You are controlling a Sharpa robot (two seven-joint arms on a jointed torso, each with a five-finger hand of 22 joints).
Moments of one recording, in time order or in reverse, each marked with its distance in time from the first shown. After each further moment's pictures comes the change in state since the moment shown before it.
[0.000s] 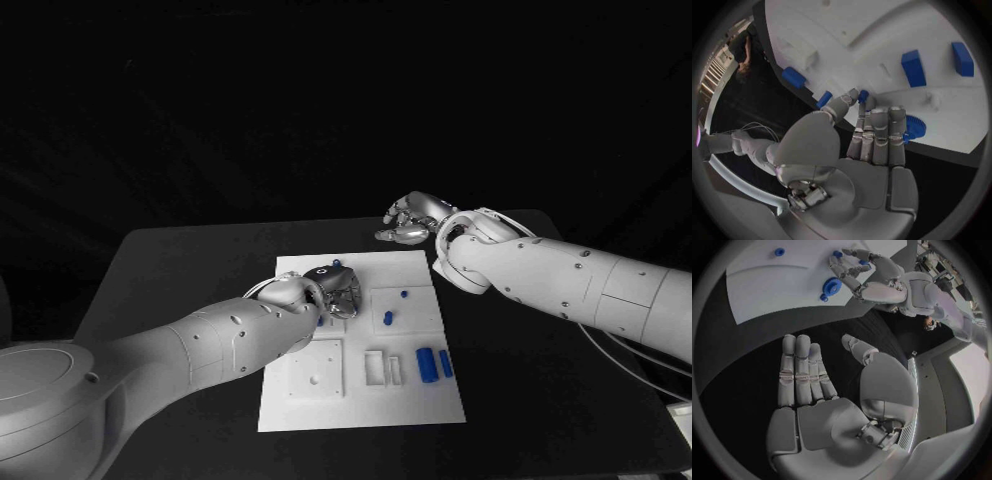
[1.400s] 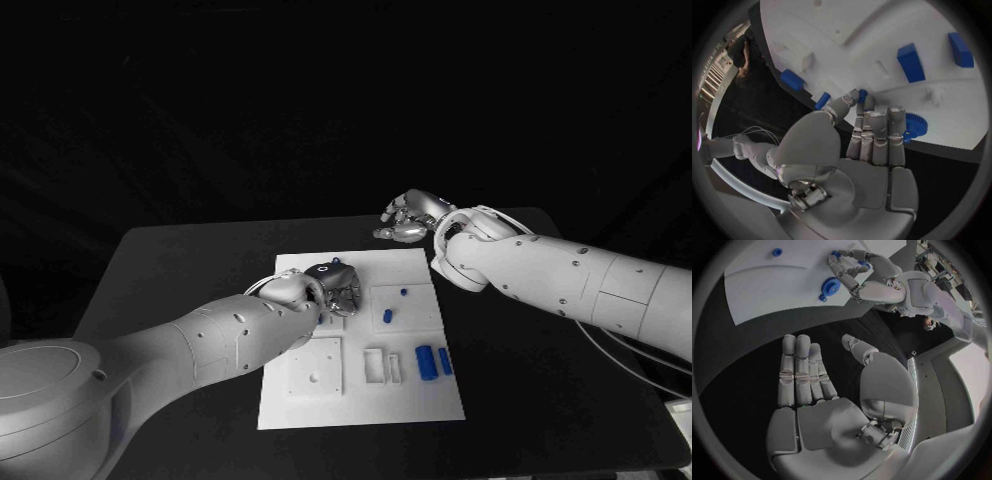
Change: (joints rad) left arm -0.001 0.019 -0.007 -0.031 -0.030 -0.002 0.015; left_hand 0.024 0.021 0.061 -0.008 -0.008 0.088 -0.030 0.043 -0.010 0.073 -0.041 0.025 0.016 0.047 -0.029 0.023 0.000 -0.001 0.034 -0.019 0.026 0.000; right arm 0.000 0.004 0.000 0.000 0.002 0.001 0.000; right_hand 0.000 0.000 0.000 0.000 0.000 0.001 0.003 0.000 0.000 0.000 0.000 0.004 -0.006 0.000 0.000 -0.004 0.005 0.001 0.002 0.002 -0.004 0.002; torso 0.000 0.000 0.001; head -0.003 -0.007
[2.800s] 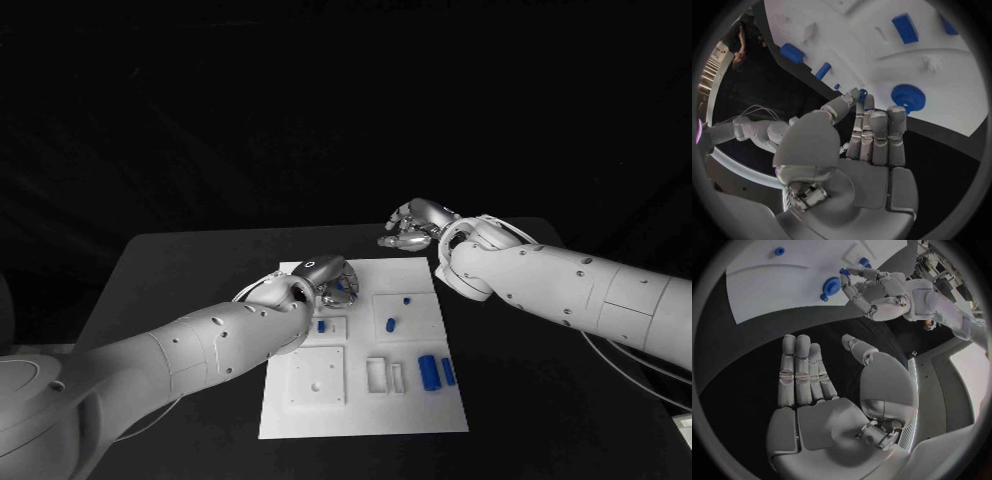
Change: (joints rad) left arm -0.012 -0.097 0.097 0.112 0.071 -0.139 0.018; left_hand 0.005 -0.005 0.014 -0.001 0.015 0.019 -0.009 0.010 0.000 0.023 -0.013 0.004 0.001 0.020 -0.009 0.000 -0.004 -0.007 0.016 -0.006 0.004 -0.001; right arm 0.000 -0.003 0.000 -0.006 0.001 0.000 0.001; right_hand 0.000 0.000 0.000 0.000 0.000 0.000 -0.004 0.000 0.000 -0.004 0.004 0.004 -0.006 0.000 0.000 -0.007 0.005 0.000 0.000 0.000 0.000 0.002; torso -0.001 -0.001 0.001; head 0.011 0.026
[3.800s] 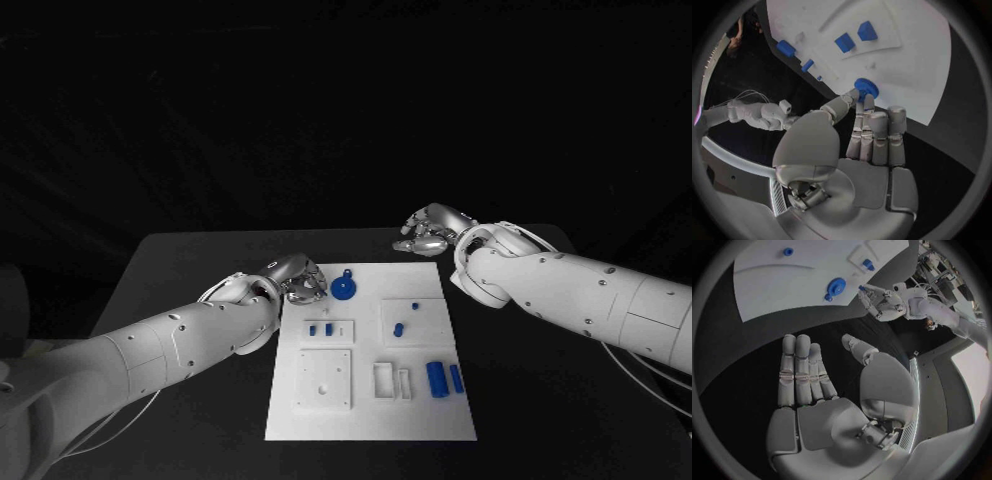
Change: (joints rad) left arm 0.000 -0.153 0.009 0.023 0.144 0.006 0.048; left_hand -0.012 -0.004 0.003 0.004 0.009 0.000 0.000 -0.002 -0.003 0.006 0.000 -0.001 0.000 0.006 -0.002 0.004 -0.001 -0.001 0.007 0.000 0.000 0.000; right arm 0.000 -0.020 0.000 0.003 0.003 0.000 0.000; right_hand 0.000 0.000 -0.003 -0.003 0.000 0.000 0.004 0.000 0.000 -0.004 -0.004 0.005 -0.004 0.003 -0.003 -0.004 0.004 0.000 0.002 0.002 -0.004 0.001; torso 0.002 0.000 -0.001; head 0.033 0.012
